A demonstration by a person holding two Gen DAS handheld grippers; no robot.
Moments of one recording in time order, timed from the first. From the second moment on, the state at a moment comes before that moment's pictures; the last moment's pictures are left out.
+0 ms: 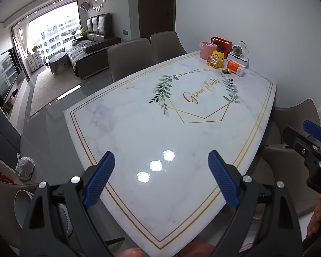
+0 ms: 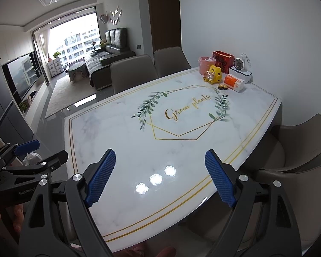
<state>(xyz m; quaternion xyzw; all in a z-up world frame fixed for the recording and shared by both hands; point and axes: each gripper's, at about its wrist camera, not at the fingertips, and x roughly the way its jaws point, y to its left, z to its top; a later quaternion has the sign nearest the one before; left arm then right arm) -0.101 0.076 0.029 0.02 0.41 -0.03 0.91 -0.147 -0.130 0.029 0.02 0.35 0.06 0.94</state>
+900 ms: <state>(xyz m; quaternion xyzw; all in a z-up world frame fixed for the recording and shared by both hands) -0.097 0.072 0.034 0.02 0.41 -0.02 0.91 -0.142 -0.132 0.032 0.02 0.34 0.06 0.94</state>
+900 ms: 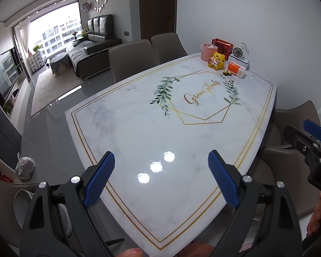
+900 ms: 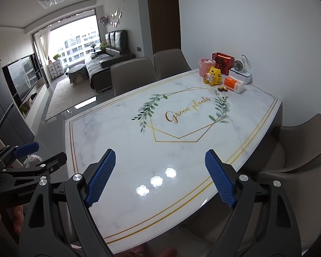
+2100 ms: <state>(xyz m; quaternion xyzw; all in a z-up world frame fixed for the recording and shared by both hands) -0.097 0.075 0.041 0.02 0.40 -0.02 0.92 -0.146 -0.125 0.033 0.02 0.34 0.07 0.94</state>
